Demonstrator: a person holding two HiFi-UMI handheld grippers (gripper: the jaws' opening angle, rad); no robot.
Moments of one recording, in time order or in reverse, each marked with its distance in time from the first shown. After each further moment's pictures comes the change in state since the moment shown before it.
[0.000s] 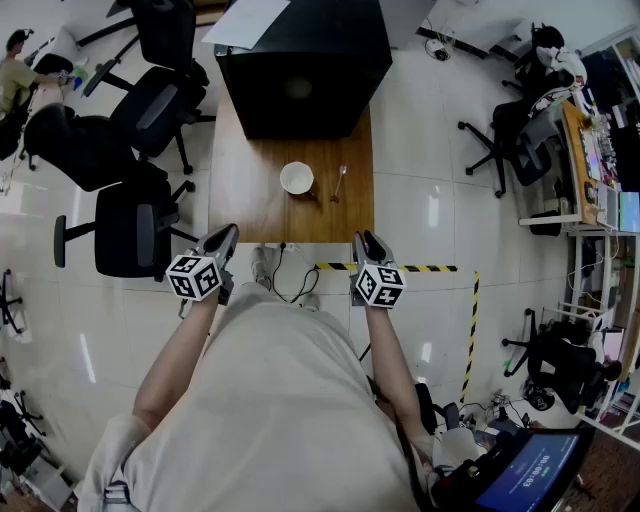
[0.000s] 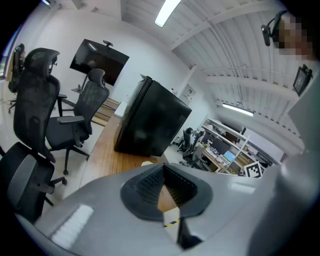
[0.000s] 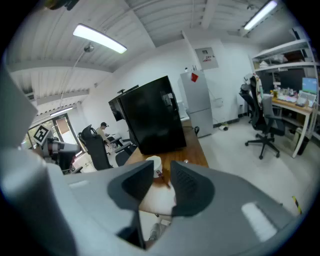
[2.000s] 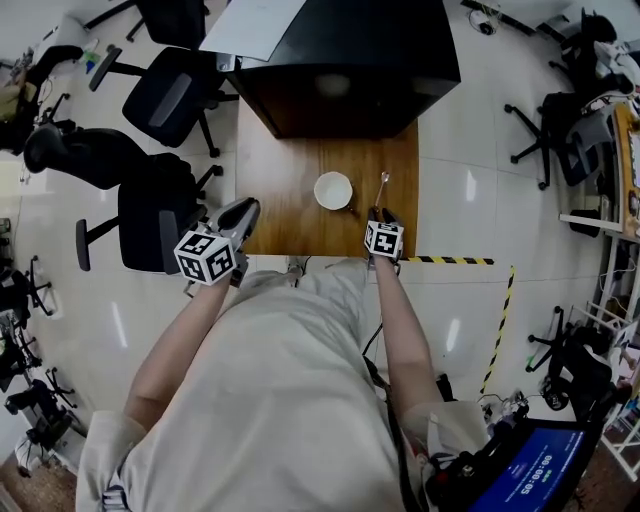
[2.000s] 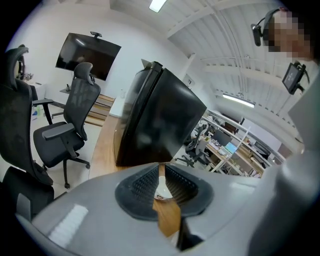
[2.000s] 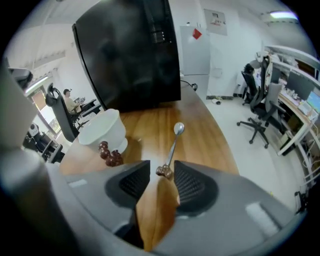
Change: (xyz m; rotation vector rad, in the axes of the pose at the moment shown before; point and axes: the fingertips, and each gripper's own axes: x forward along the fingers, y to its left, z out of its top) left arm 0.071 0.068 0.087 0.070 0.101 0.012; right arm 0.233 -0.062 -0.125 -0.057 0.427 -0.177
